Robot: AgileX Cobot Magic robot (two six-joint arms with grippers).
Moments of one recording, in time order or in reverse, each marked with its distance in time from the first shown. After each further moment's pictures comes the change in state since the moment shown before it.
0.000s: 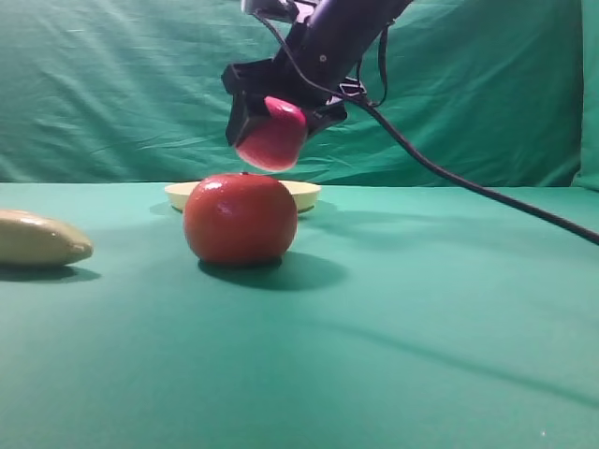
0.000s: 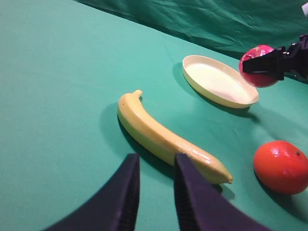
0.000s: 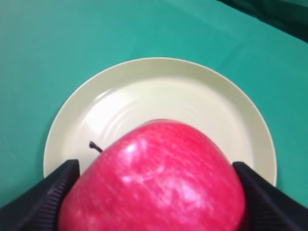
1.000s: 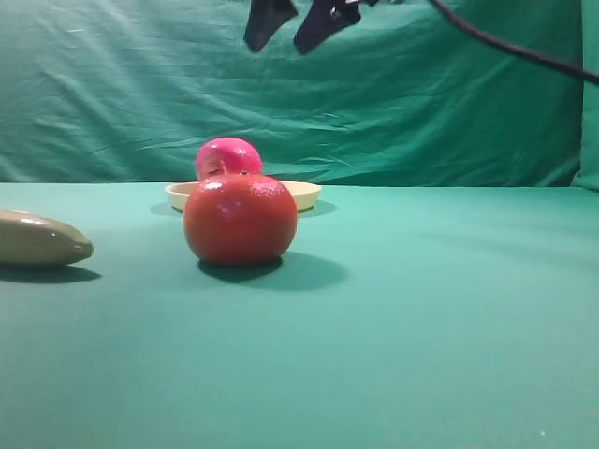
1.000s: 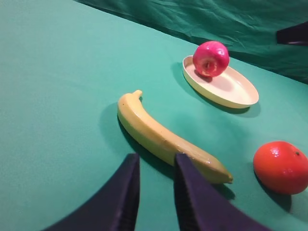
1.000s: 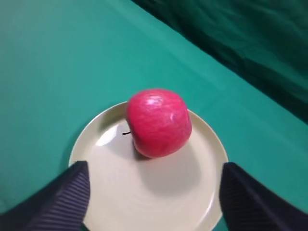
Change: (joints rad) left arm 0.000 0.000 0.000 0.000 0.000 0.000; right arm -0.105 -0.474 0.011 -0.191 0.431 0.173
